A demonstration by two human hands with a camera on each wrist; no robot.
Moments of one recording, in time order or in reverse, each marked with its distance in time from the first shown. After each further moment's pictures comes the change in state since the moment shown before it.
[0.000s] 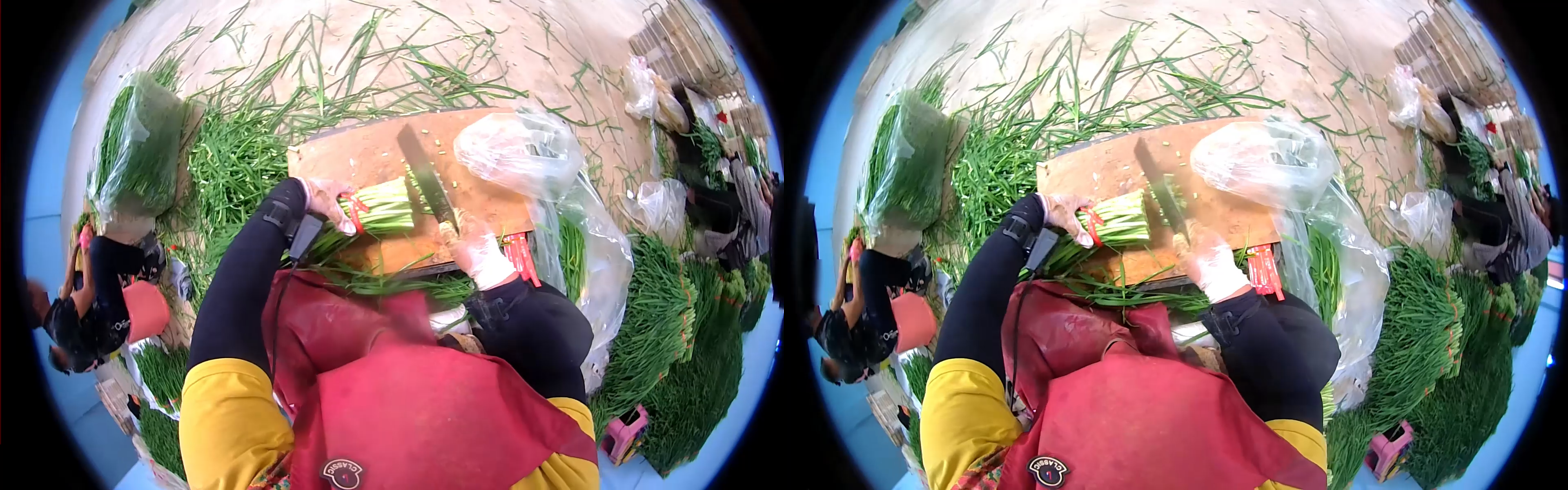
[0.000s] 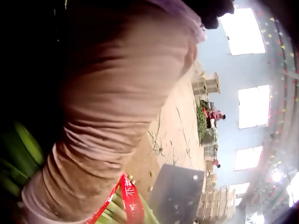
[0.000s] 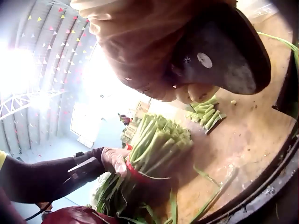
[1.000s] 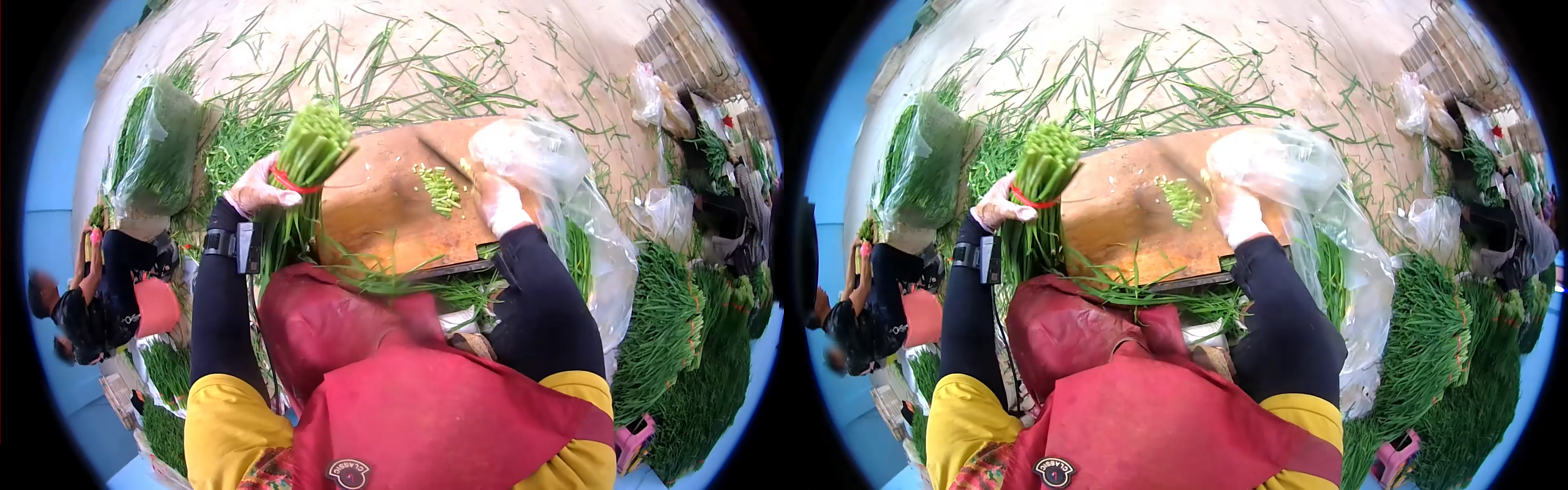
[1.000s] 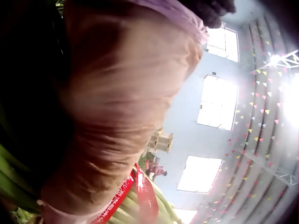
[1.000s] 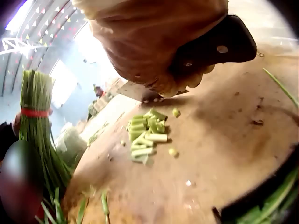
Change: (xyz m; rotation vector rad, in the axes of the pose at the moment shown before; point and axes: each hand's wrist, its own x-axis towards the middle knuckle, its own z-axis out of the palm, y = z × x) left_hand -0.135 0.001 -0.007 -0.358 0.649 0.427; right_hand 0.062 -0.002 -0.038 -0.459 0.123 -0.092
